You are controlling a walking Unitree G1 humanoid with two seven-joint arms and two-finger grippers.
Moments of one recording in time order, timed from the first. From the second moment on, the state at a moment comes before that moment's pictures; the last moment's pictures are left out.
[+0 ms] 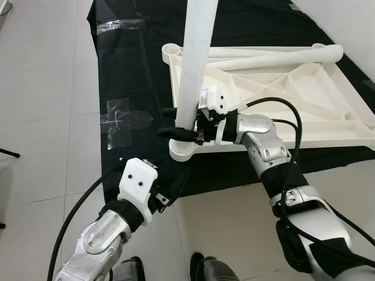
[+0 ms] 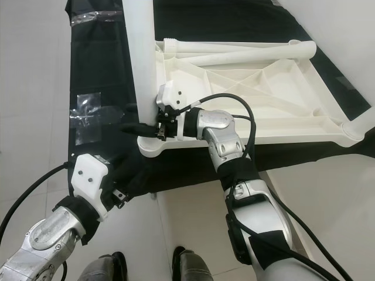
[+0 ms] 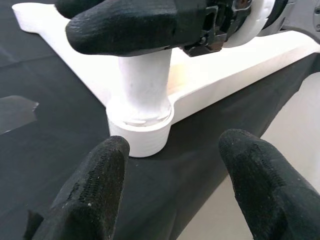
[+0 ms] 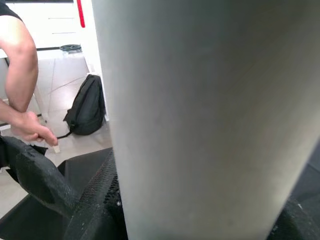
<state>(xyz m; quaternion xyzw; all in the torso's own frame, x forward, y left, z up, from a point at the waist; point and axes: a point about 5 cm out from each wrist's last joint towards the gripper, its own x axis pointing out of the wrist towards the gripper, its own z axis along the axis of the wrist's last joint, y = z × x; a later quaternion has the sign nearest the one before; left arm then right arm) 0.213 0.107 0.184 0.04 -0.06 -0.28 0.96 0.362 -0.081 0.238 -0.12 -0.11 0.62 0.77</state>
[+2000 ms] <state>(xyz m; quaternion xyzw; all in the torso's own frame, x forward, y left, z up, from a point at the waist) 0.220 0.116 0.196 0.05 -0.08 -0.27 0.96 0.372 -0.111 0.229 -0.10 -0.08 0.57 0.81</state>
